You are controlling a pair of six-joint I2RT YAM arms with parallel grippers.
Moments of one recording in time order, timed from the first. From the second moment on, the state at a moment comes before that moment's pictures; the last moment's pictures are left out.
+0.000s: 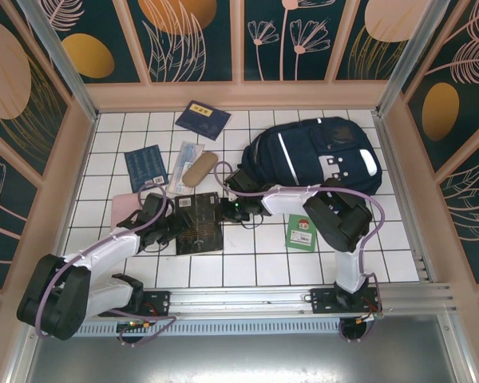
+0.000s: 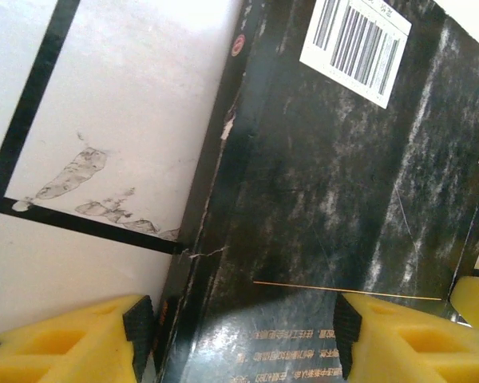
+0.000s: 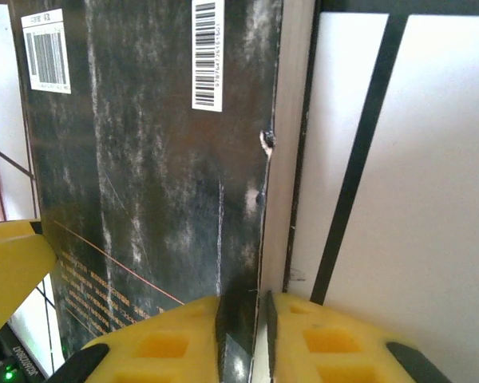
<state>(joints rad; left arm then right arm) -0.38 1.17 0.39 -0.22 0.15 -0.94 0.85 1.94 1.11 -0.13 -0.39 0.78</state>
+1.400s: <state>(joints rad) -0.39 0.97 0.33 0.04 0.32 -1.14 0.81 1.76 1.27 -0.41 0.07 0.55</state>
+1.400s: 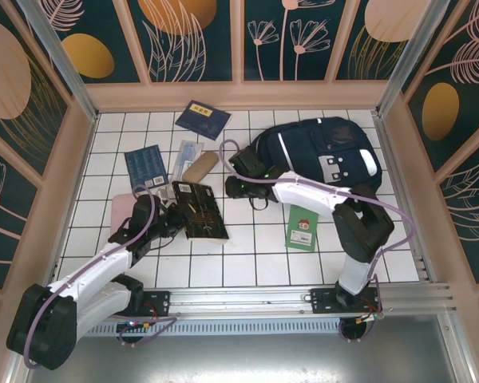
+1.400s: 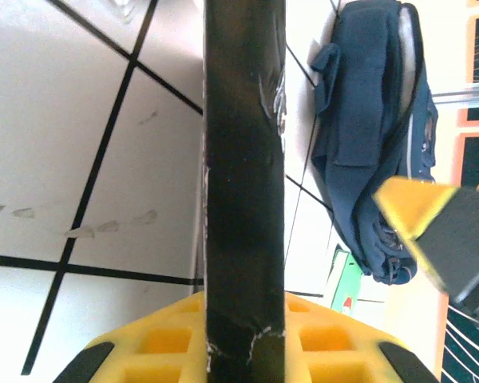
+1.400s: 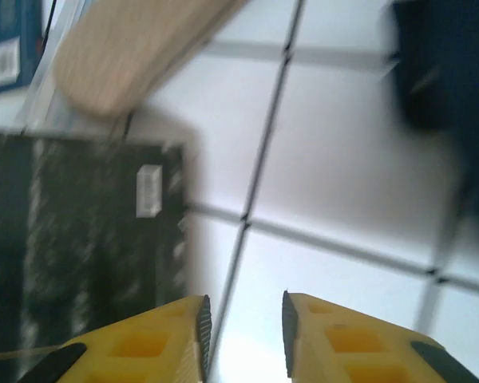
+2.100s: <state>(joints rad) -0.39 0.95 0.35 0.01 0.32 -1.12 0.52 1.92 1.48 -0.55 0.29 0.32</state>
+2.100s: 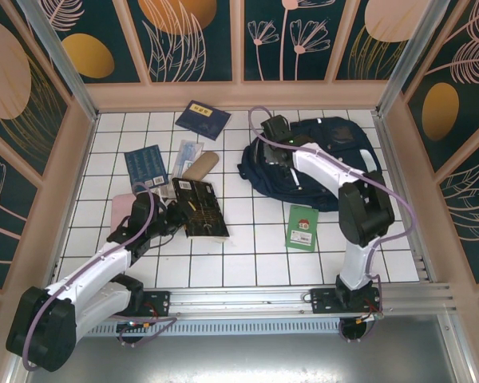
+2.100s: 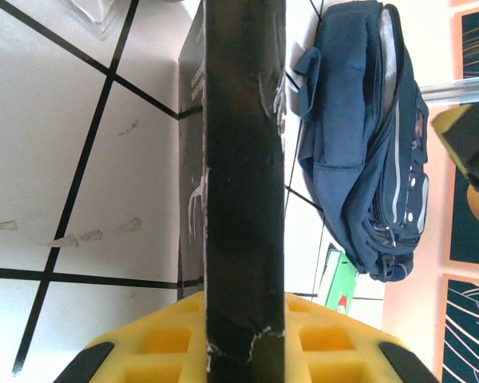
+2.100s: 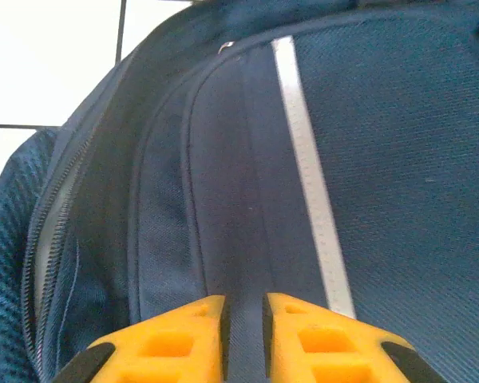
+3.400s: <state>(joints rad) -0.39 0.98 0.40 0.01 0.33 -1.09 0.56 2.01 1.52 -0.59 0.29 0.31</state>
